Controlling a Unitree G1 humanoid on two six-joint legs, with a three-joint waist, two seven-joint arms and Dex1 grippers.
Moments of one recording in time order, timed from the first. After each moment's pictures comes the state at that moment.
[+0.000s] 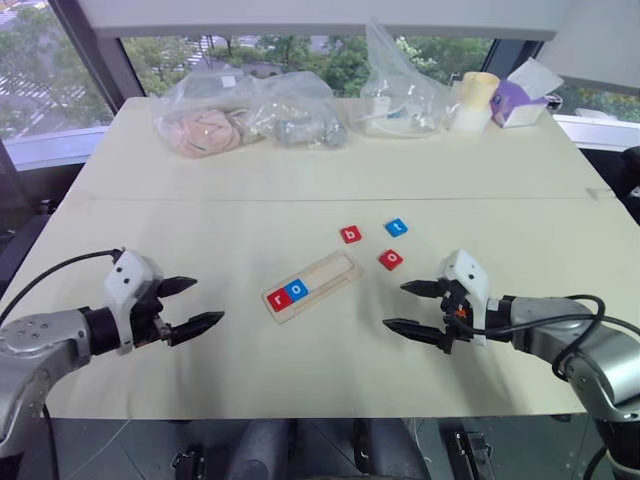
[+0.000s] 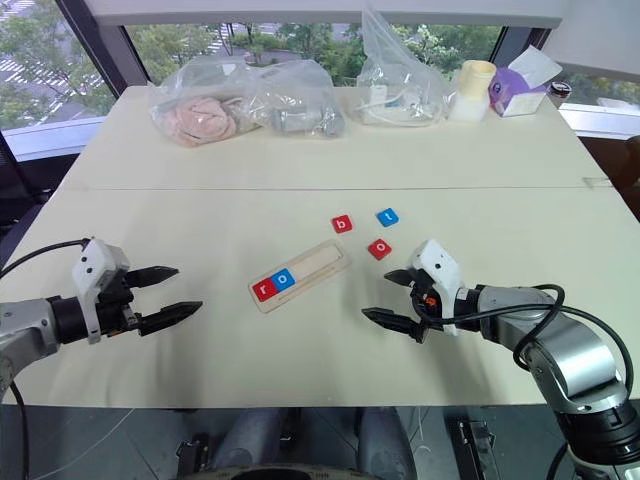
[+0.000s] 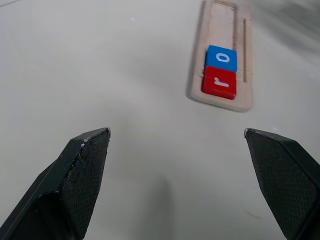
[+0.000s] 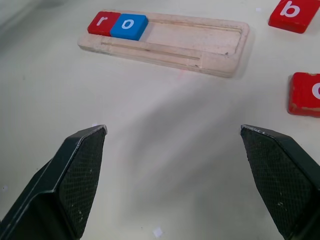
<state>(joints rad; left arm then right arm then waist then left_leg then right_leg) 0.08 0.88 0.33 -0.45 -0.61 0.69 -0.87 -0.11 -0.80 -0.04 -0.49 0.60 0.83 0.81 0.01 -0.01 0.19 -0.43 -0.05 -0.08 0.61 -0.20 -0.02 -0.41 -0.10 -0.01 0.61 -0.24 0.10</state>
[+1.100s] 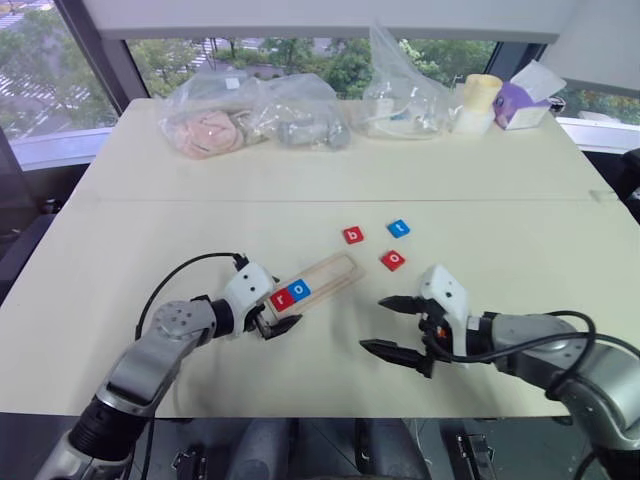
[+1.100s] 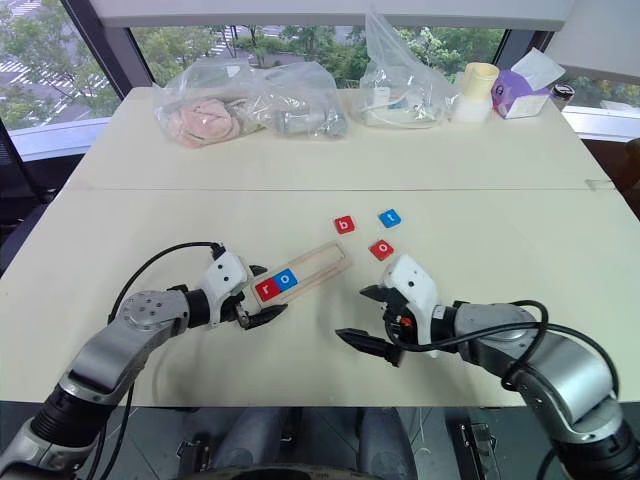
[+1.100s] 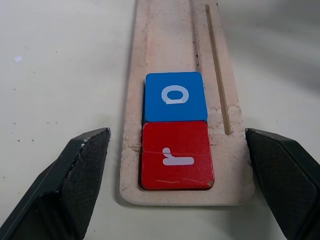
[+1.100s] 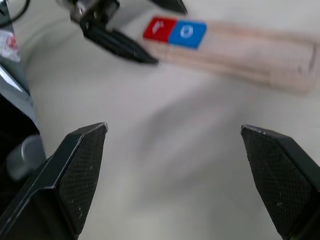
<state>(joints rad) -0.16 0.62 -0.22 -0.35 -0.20 0.56 -0.69 -0.05 -0.83 -0.03 -0.73 0.74 0.98 0.67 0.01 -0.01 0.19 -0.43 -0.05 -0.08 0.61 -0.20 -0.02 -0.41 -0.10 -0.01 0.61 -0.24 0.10</state>
